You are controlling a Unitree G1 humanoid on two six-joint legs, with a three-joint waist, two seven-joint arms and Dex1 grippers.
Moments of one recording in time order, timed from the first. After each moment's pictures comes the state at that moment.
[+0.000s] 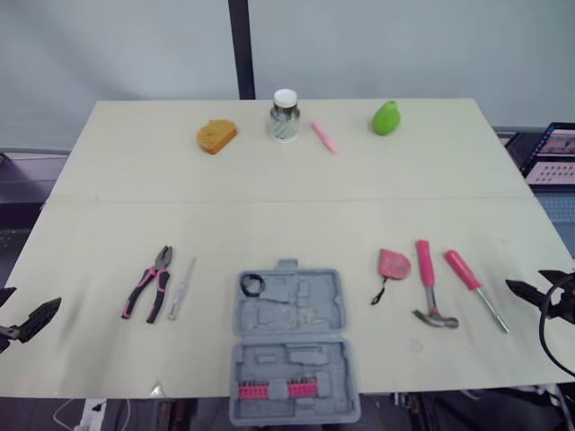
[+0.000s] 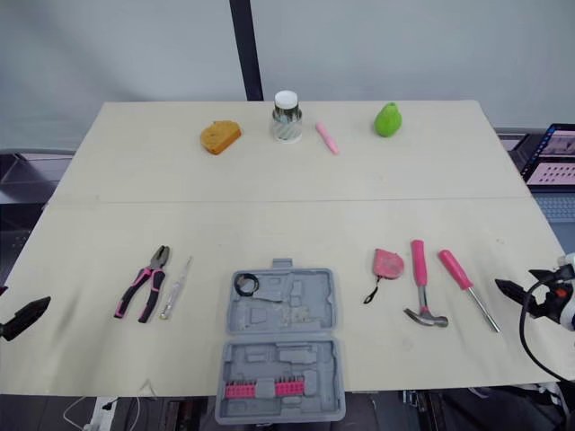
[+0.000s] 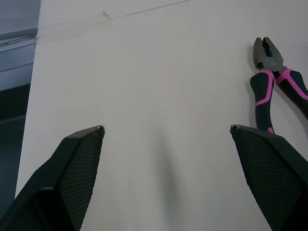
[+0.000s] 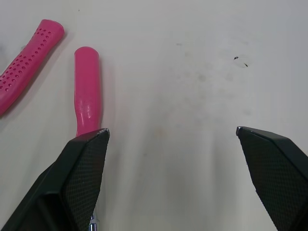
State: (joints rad) left arm 0.31 0.81 0.81 0.13 -0.40 0.28 -0.80; right arm -0.28 -0.98 -0.40 0.95 0.31 0.02 1.07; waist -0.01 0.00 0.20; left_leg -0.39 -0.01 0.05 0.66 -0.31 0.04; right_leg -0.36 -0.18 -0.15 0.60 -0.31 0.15
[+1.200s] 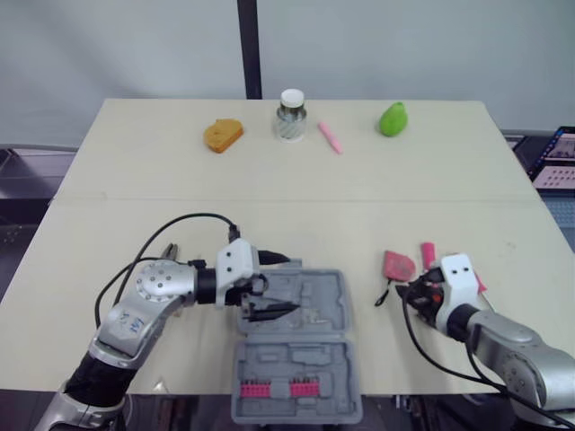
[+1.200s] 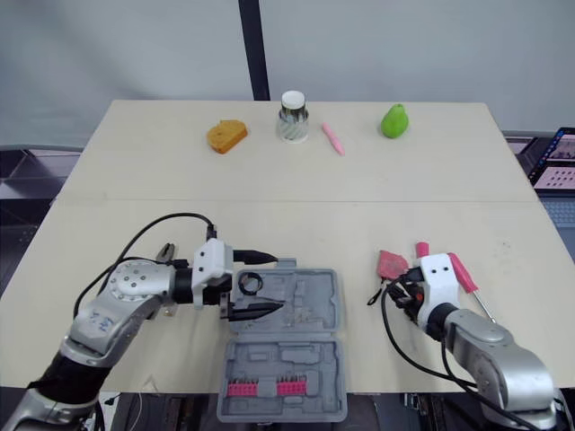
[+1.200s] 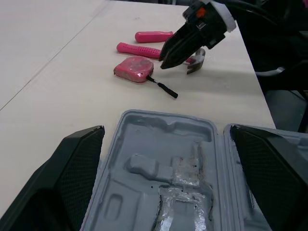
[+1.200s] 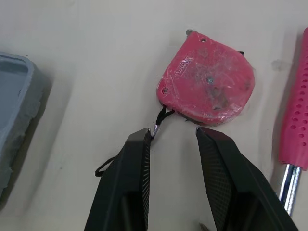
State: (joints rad) left arm -0.27 0.61 -0.21 -0.36 -0.34 0.37 -0.91; right arm 0.04 -0.49 -0.23 -0.52 0.47 1.03 0.28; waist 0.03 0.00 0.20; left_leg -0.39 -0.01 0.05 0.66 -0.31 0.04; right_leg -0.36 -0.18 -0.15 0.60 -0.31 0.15
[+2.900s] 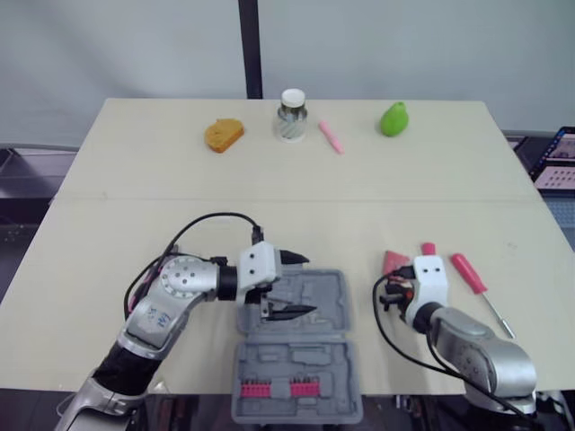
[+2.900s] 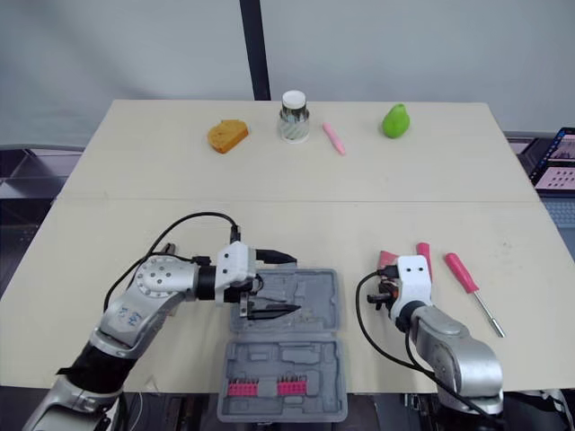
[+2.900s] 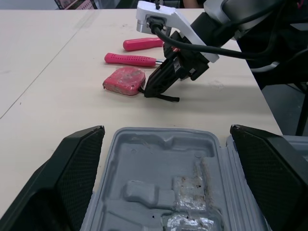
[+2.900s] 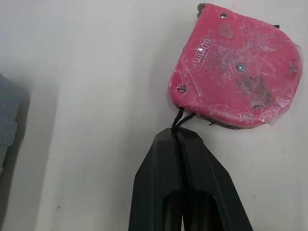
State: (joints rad) left arm -0.34 0.53 -0.28 -0.30 -0.24 0.32 -0.94; right arm -0.02 -0.30 -0.16 -0.49 0.34 1.09 0.15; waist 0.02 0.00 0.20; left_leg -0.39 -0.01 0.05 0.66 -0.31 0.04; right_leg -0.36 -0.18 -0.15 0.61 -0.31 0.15
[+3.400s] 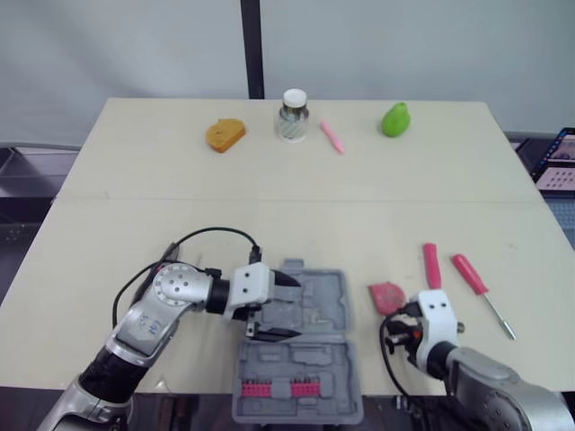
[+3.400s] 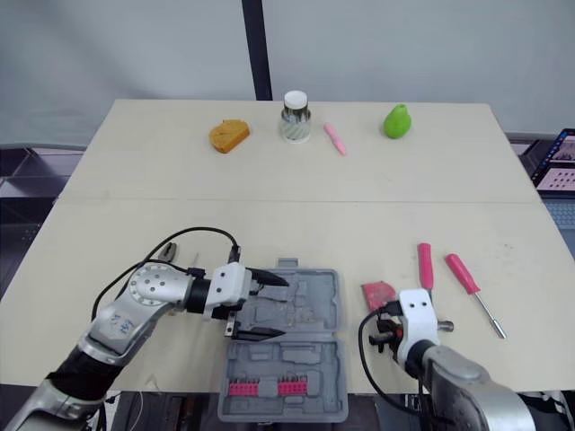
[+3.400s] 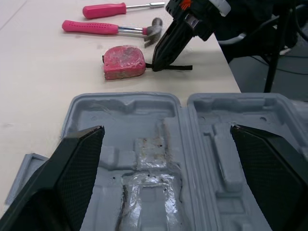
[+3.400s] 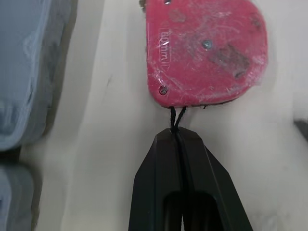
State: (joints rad) left arm -0.30 0.63 -0.32 -0.30 -0.23 0.28 -1.07; right arm 0.27 -0.34 -0.19 -0.77 0.45 1.23 0.21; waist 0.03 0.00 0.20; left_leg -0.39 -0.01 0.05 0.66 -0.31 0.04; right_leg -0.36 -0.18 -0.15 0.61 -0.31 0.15
